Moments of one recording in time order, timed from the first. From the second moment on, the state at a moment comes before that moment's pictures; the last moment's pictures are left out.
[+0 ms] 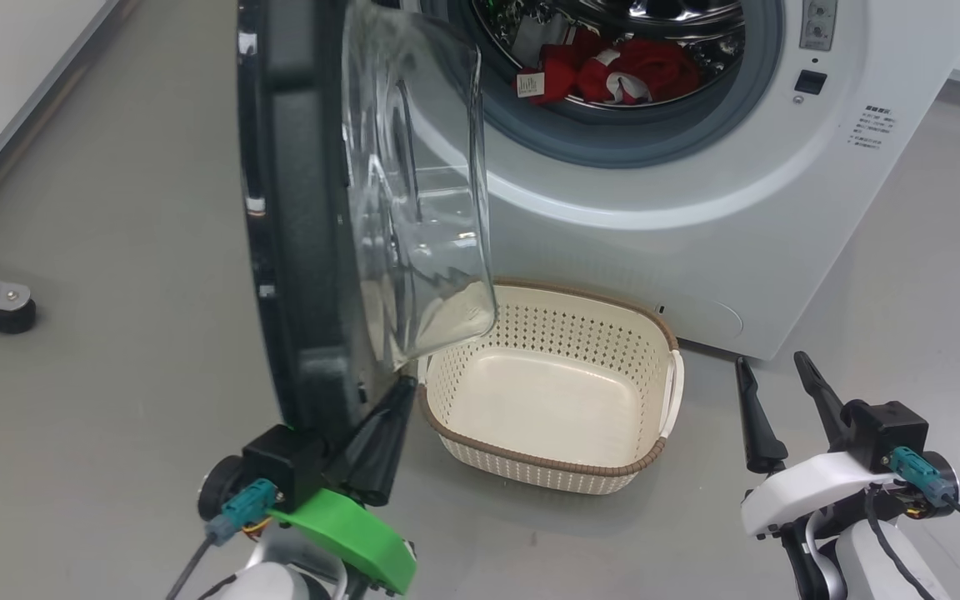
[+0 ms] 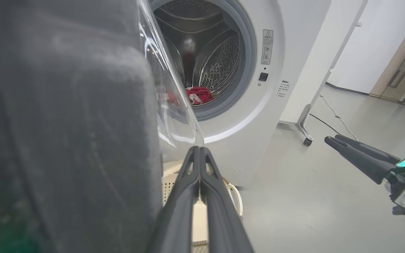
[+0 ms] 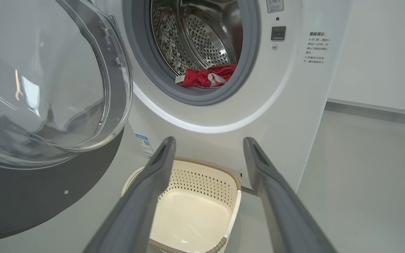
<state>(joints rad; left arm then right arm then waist) -0.14 0.08 -0.52 0.09 -0.50 0.02 -0.10 -0.12 -0.06 0.11 0.38 0.27 0.08 -0.26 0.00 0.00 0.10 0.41</state>
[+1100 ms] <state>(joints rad) -0.19 0.15 -0.22 0.30 -0.54 0.10 -0.20 -0.14 -0.06 0.10 0.38 0.24 0.10 -0.26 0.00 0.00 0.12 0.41</state>
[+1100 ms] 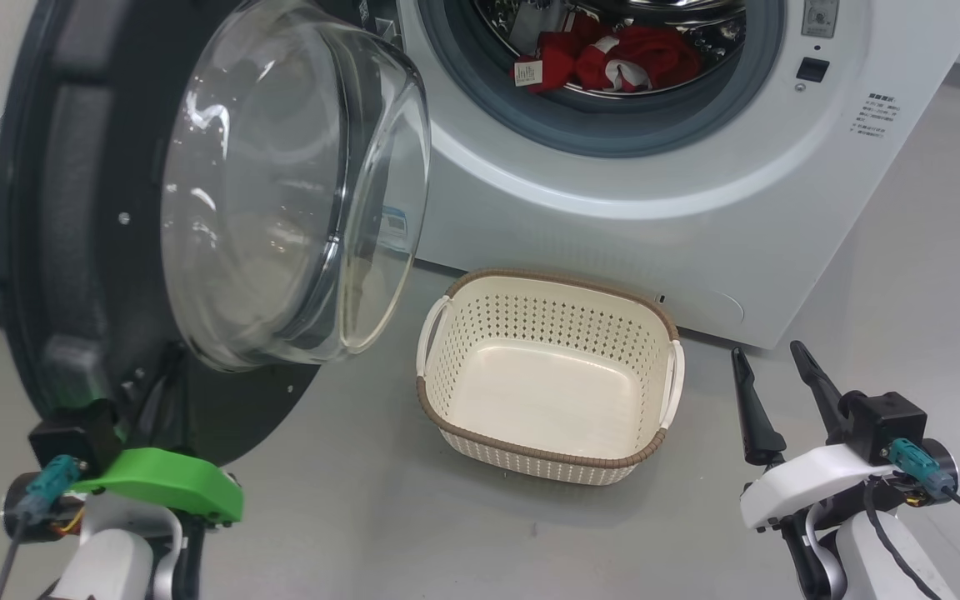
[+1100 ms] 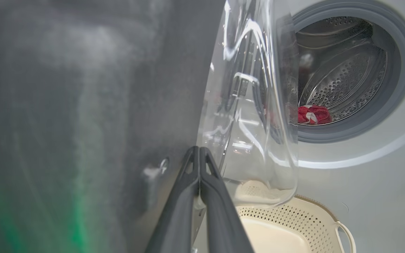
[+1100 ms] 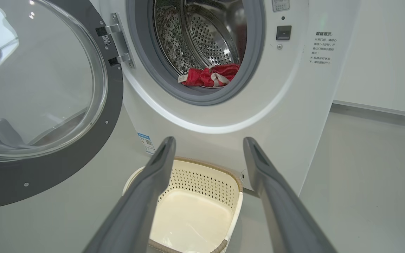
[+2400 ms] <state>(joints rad) -0.30 0.21 -0.02 0.54 -0.53 0.11 -0.25 -0.16 -0.06 0.09 0.39 0.23 0.10 -0.26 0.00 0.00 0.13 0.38</state>
